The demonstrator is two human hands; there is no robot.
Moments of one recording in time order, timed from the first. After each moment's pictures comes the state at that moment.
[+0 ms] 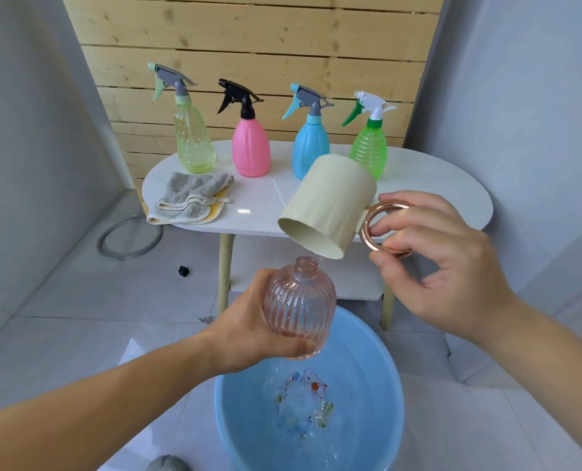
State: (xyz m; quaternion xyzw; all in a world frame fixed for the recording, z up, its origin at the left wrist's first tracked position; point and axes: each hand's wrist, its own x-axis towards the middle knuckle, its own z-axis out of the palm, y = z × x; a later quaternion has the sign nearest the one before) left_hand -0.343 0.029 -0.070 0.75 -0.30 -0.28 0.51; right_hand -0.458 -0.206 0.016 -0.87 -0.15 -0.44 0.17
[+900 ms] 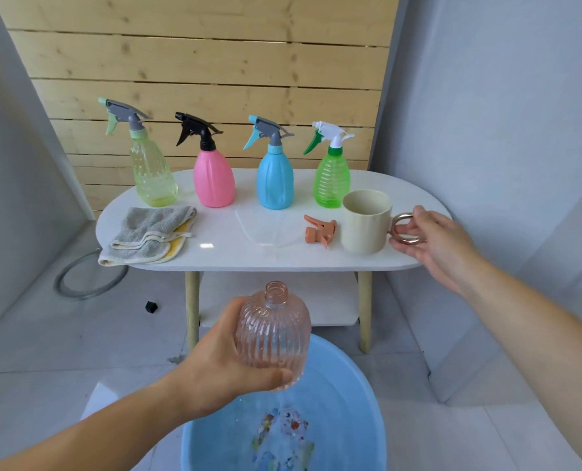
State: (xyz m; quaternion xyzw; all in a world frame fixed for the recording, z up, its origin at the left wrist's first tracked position) left_hand -0.339 0.006 -0.063 0.73 -0.28 -0.30 0.55; right_hand -0.407 -0.340 -0.008 -0.59 0.29 -0.29 0.70
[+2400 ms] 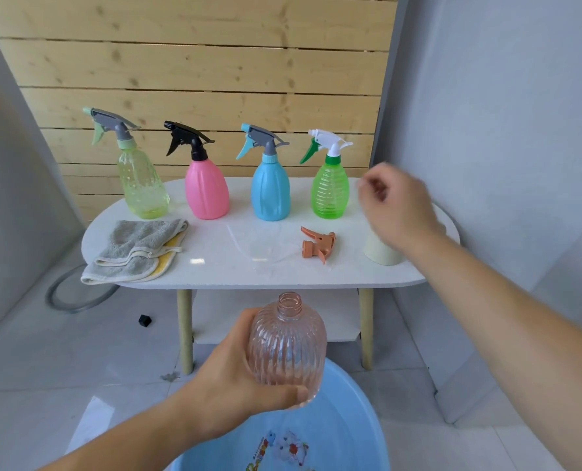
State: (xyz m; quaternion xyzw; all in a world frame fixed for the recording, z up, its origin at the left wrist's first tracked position) left_hand -0.332 -0.026 -0.065 0.72 -0.29 -0.31 0.55; right_hand -0.344 -0.319 0.035 -0.87 0.18 -0.38 0.25
